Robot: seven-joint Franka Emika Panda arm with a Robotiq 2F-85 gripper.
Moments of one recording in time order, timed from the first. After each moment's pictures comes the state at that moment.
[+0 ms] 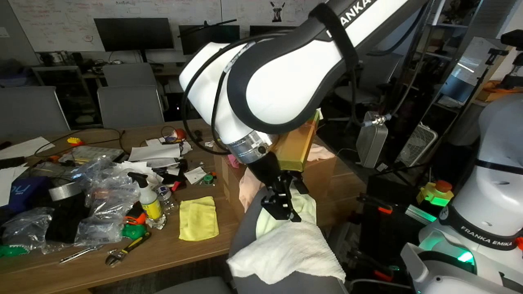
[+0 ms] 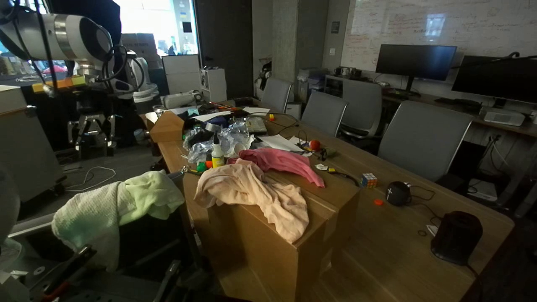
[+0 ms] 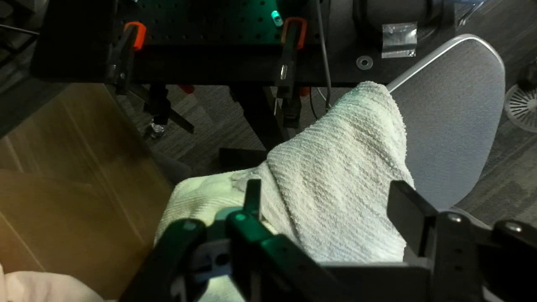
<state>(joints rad) 0.29 0.20 0.19 -2.10 -0.02 1.72 0.40</state>
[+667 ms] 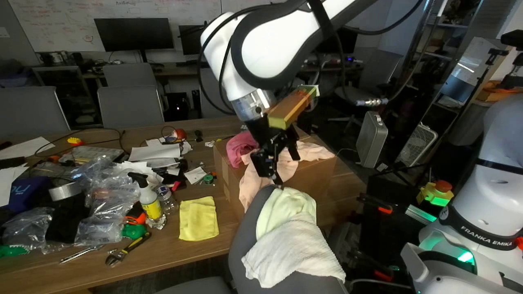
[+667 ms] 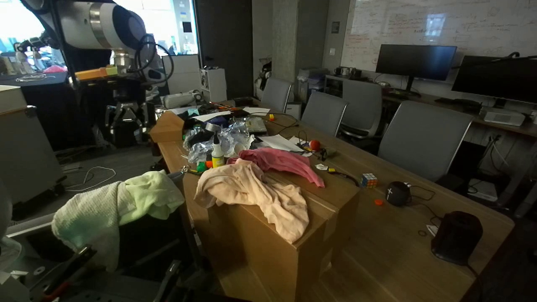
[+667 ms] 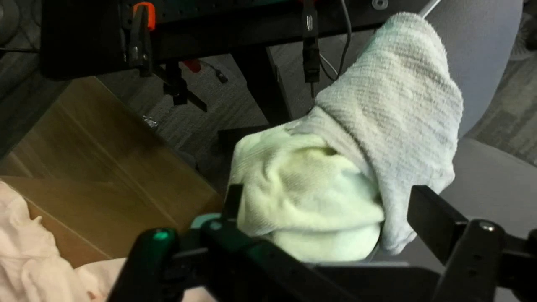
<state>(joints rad) 0.18 0.16 0.10 -2.08 -0.02 1.76 0.40</state>
